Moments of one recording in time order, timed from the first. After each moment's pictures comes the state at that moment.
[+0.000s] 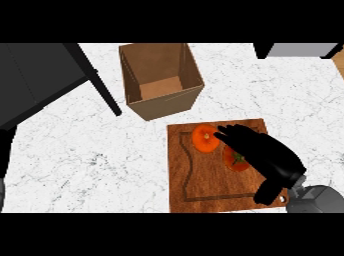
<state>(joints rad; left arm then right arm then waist) -0.08 0.43 0.10 -1.37 -0.15 0.15 0.08 -0.17 -0.36 0.36 -1.66 0.88 0.44 -0.08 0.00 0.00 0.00</state>
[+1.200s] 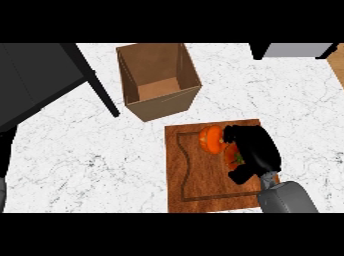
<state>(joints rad) -0.10 0.39 0.17 -1.31 -0.21 0.11 0.04 -0.18 -0.12 0.27 -1.45 1.19 0.12 0.16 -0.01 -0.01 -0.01</state>
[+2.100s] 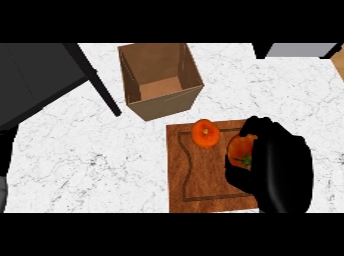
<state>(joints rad) -0.10 0.38 0.17 -1.33 -0.21 0.10 0.05 -0.15 0.00 0.43 -2.00 1.52 0.22 0.77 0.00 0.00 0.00</state>
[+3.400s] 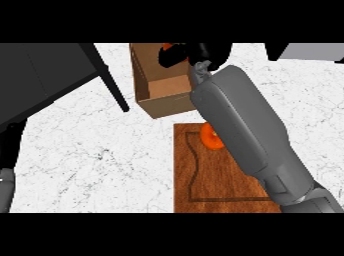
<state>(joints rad) -0.15 0.35 0.16 -1.31 -0.24 0.08 0.04 -1.11 0.00 0.18 -0.99 0.93 -0.29 0.86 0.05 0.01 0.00</state>
